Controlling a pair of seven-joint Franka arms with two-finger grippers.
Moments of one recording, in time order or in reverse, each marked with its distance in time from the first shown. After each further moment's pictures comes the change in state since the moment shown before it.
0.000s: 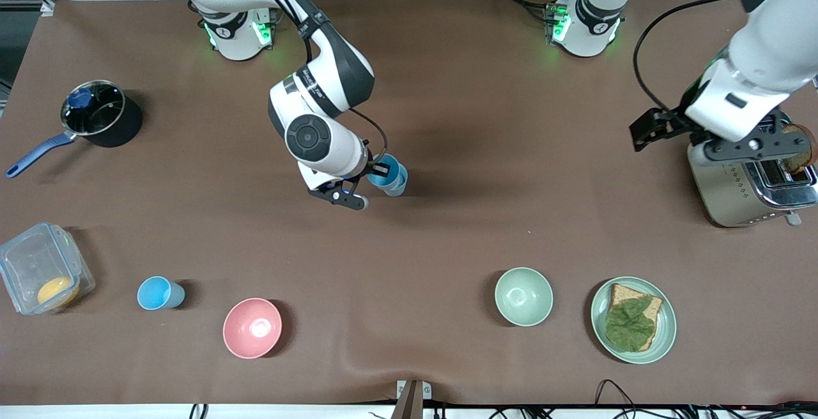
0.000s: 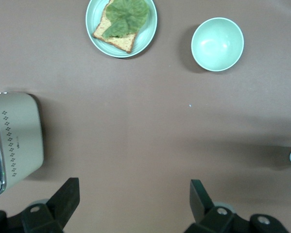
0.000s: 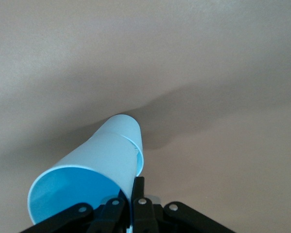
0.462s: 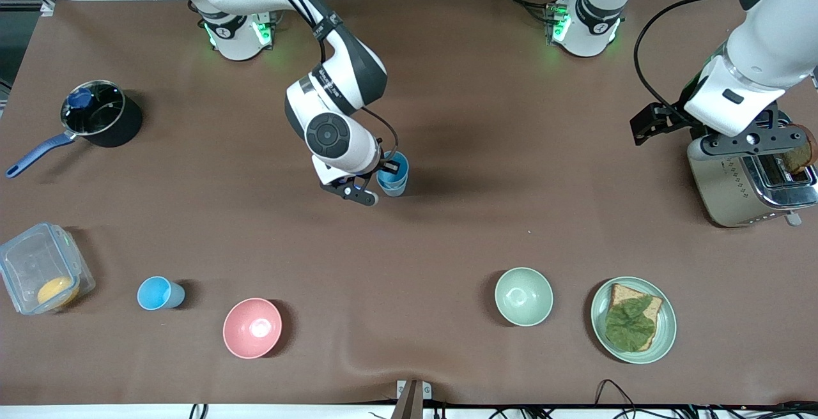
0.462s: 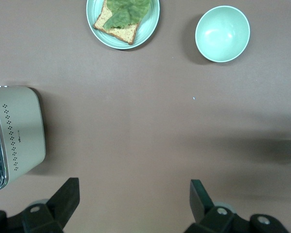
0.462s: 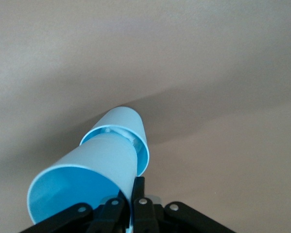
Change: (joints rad) left arm 0.002 -0.019 -0.007 -0.040 0.000 0.000 0.001; right arm 0.031 0.026 -0.010 0.002 -0.001 0.007 0.048
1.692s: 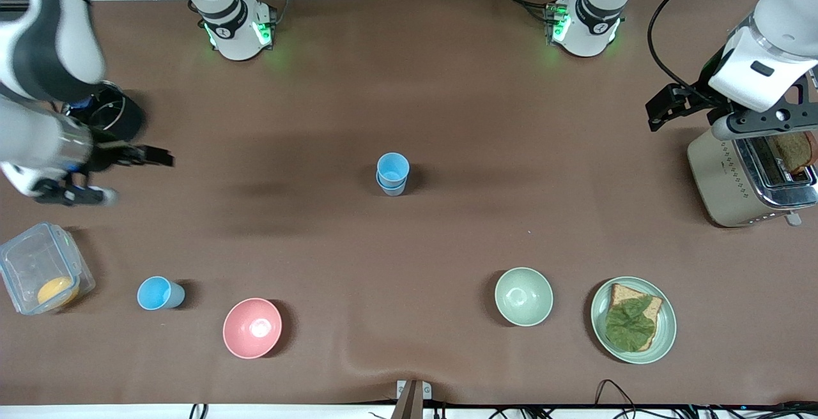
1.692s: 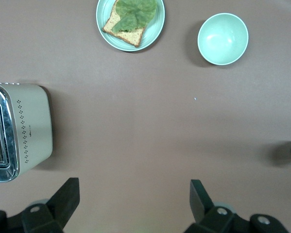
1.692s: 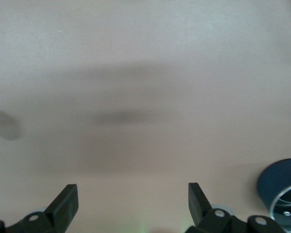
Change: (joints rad) left arm 0.016 -0.036 0.000 0.034 -0.006 -0.050 0.002; right arm -0.636 -0.471 -0.084 -0.178 -0.184 -0.373 -0.944
